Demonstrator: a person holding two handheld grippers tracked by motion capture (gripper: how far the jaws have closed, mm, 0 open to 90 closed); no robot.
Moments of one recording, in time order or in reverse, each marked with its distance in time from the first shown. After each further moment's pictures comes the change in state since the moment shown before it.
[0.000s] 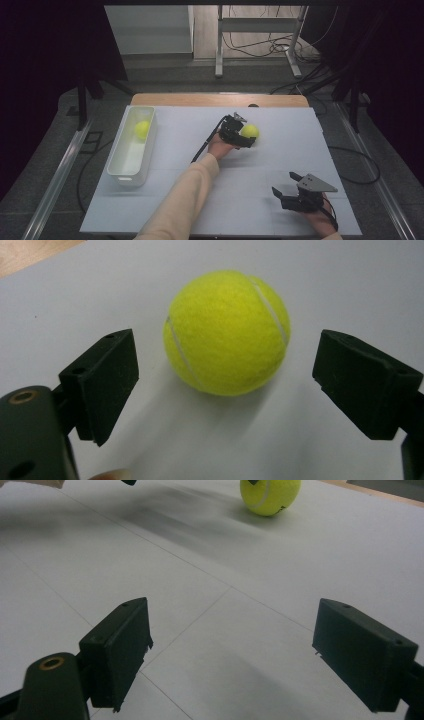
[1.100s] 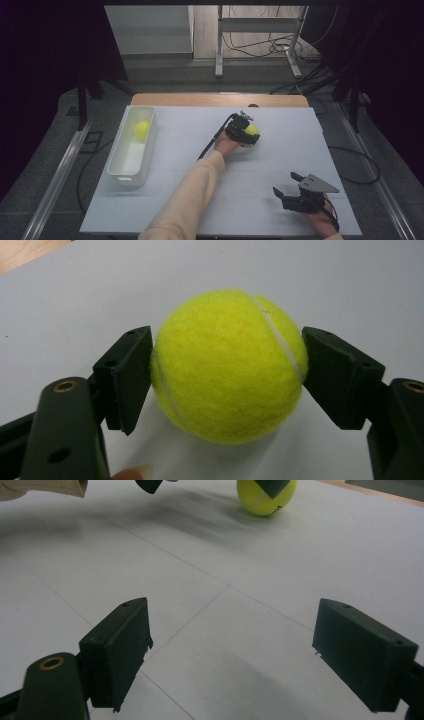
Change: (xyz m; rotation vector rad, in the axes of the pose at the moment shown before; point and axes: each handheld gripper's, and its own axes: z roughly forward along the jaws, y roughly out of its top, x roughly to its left) left arm -0.002 0.011 0.023 0.036 0.001 0.009; right arm -0.002 -0.001 -0.002 -0.005 -0.003 0.007
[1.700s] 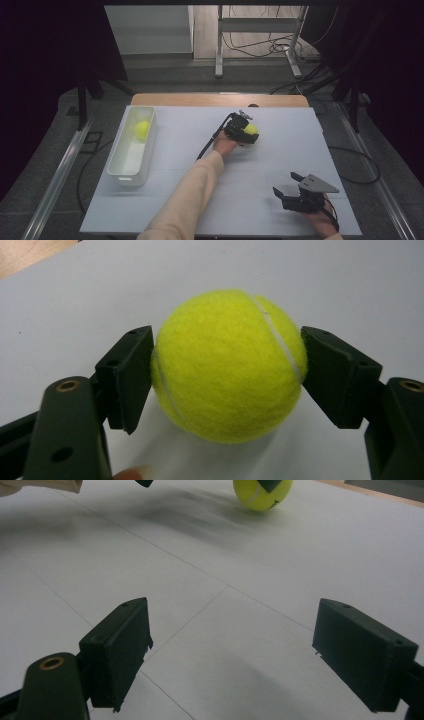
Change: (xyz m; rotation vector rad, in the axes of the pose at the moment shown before) left arm 0.000 0.002 -0.008 0.006 0.006 -0.001; right arm 0.000 0.000 0.000 0.000 -0.003 -0.002
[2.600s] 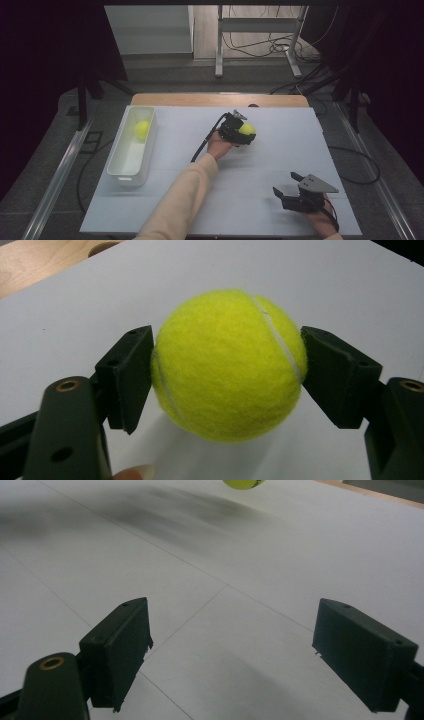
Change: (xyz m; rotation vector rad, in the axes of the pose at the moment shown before) left arm -0.001 -0.009 -0.032 -0.061 -0.026 -0.010; right arm 0.000 0.000 0.001 0.003 -0.006 -0.007
